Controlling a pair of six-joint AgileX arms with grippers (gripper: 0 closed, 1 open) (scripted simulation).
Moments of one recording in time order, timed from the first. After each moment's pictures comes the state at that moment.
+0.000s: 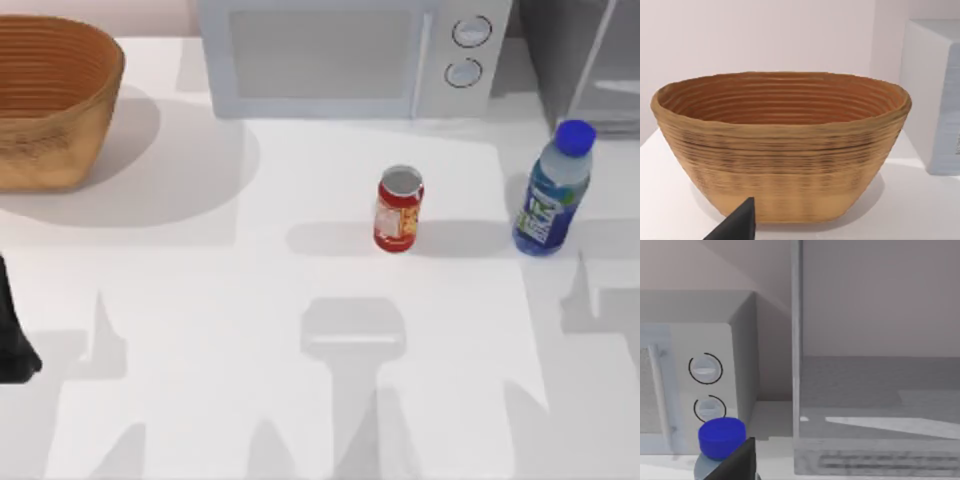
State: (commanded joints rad) left arm 0.00 0.00 0.00 0.00 0.00 0.00; right arm 0.12 0.49 0.10 0.42 0.11 0.01
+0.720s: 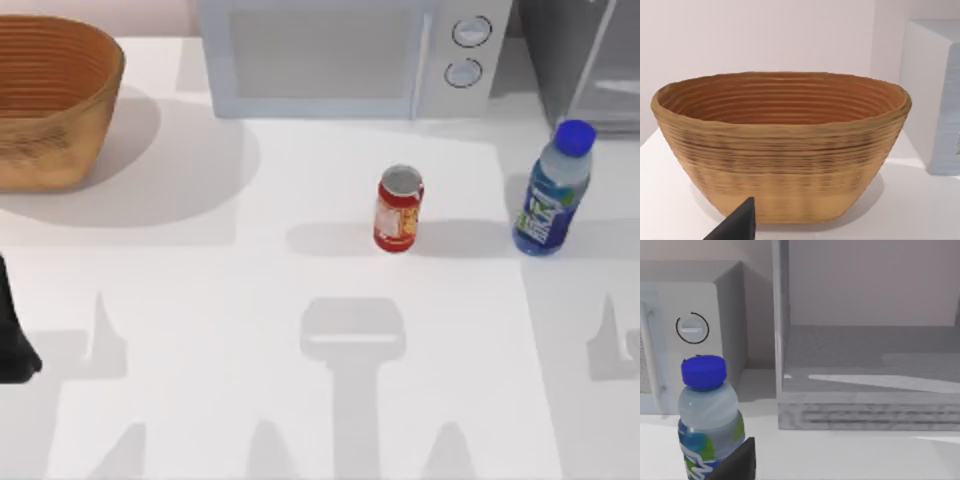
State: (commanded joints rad) left arm 0.00 0.00 0.00 0.00 0.00 0.00; right arm 0.00 0.00 0.00 0.00 0.00 0.00
